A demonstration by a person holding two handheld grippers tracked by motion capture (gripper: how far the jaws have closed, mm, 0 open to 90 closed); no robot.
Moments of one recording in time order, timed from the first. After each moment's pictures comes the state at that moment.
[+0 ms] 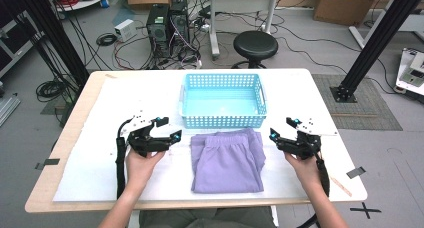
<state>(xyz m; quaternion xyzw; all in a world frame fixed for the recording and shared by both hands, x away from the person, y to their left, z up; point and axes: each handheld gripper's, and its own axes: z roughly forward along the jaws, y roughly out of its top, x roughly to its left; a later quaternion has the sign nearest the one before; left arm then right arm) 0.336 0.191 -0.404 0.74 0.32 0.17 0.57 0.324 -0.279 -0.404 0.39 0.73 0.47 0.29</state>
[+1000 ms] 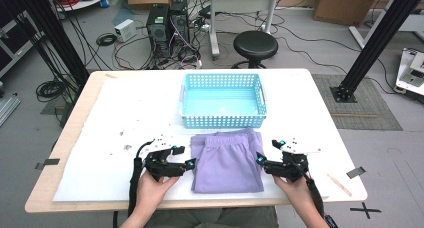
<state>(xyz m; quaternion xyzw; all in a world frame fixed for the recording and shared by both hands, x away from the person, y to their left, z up) 0.299 0.148 -0.444 0.79 0.35 0.07 0.50 0.279 -0.241 -0.423 0.39 0.78 0.44 0.22</state>
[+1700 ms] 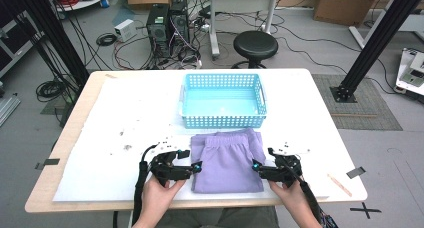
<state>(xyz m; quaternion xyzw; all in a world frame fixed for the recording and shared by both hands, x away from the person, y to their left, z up) 0.289 0.131 -0.440 0.77 0.38 0.06 0.50 0.279 -0.231 -0.438 0.43 0.79 0.39 0.19</state>
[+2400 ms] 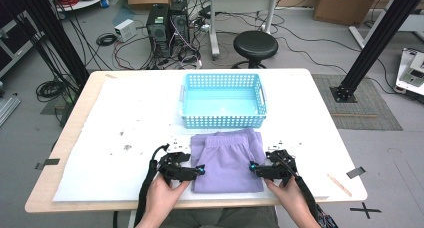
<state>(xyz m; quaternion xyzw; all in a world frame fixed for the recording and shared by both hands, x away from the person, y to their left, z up) 0.293 0.112 -0.448 0.80 0.42 0.08 0.41 0.292 -0.222 -0.446 0.47 0.80 0.34 0.13</state>
